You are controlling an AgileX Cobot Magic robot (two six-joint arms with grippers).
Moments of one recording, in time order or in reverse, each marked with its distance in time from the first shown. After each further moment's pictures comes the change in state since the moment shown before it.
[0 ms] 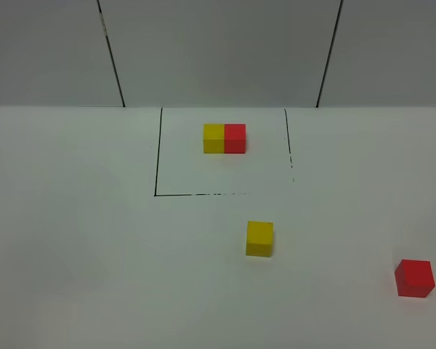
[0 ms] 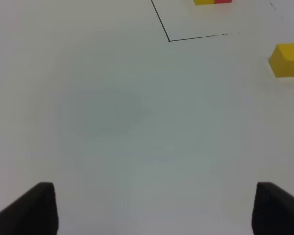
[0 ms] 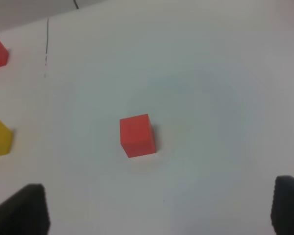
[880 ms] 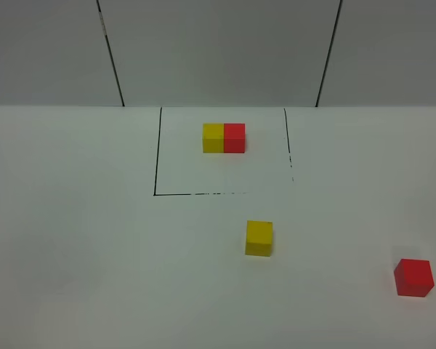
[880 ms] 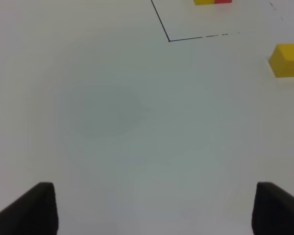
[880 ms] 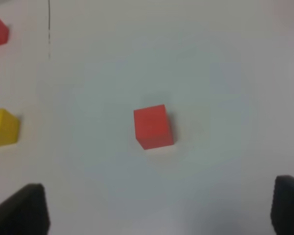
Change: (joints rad) left arm 0.000 0.000 0.000 0.000 0.000 -0.001; right arm 0.000 0.332 -0.022 0.069 -0.152 -0.020
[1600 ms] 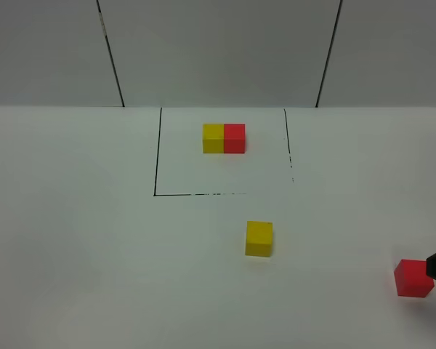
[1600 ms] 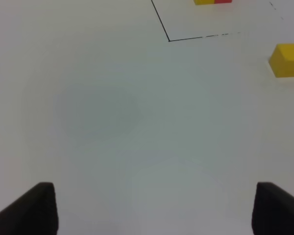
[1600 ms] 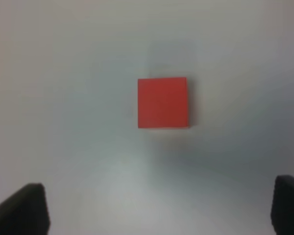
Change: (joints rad) left arm 0.000 0.000 0.000 0.000 0.000 0.000; right arm 0.000 0.758 -0.124 0.132 -0.225 -0.247
